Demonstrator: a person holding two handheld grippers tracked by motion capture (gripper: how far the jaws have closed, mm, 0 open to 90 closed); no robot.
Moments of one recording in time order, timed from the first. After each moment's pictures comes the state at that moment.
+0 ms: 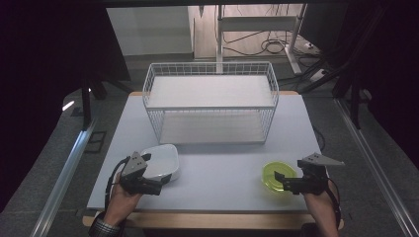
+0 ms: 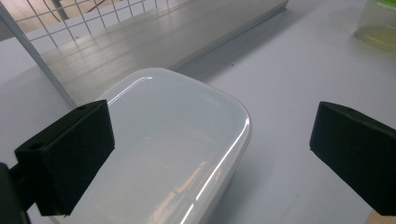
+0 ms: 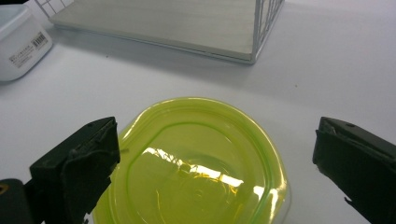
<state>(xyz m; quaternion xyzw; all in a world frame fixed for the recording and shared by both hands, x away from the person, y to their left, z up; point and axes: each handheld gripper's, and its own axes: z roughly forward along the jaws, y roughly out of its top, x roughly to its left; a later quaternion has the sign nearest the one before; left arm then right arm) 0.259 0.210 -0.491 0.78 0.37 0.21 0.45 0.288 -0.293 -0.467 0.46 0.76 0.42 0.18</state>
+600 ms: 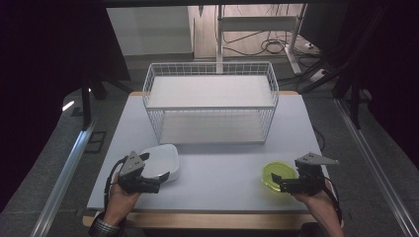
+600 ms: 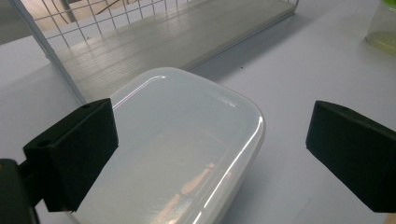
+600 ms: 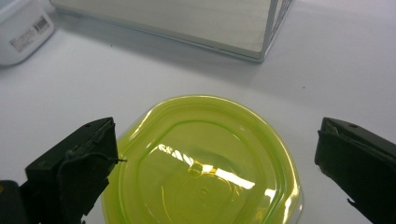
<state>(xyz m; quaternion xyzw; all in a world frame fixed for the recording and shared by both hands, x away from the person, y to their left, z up) 0.260 0.215 -0.494 0.77 0.38 0.22 0.46 0.287 -0.284 -0.463 0.44 0.78 0.40 0.19</state>
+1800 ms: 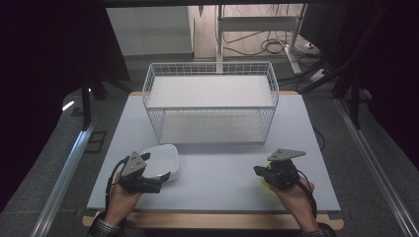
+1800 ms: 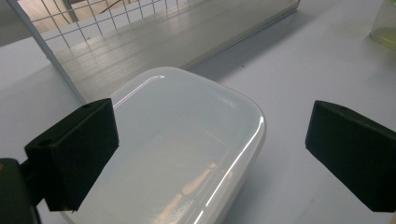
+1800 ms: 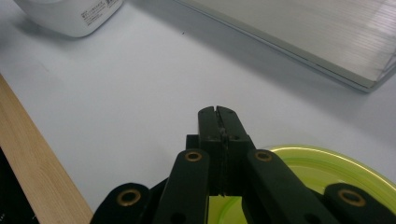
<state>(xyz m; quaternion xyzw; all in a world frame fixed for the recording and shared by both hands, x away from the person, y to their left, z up) 0.261 0.212 -0.496 0.78 0.37 0.23 0.45 0.300 -0.221 -0.463 0.35 0.85 0.38 0.12</state>
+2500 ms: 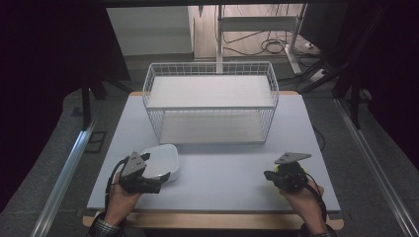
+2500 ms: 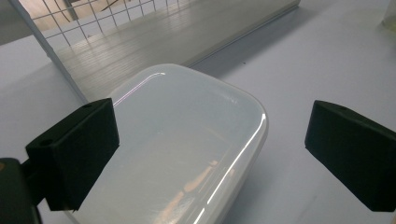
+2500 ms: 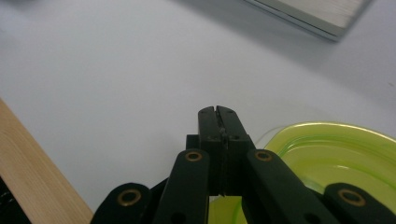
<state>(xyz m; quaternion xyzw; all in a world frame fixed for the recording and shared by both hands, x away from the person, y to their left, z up) 0.261 0.213 -0.496 0.78 0.37 0.23 0.45 0.298 -0.250 -0.472 0.38 0.86 0.33 0.13</state>
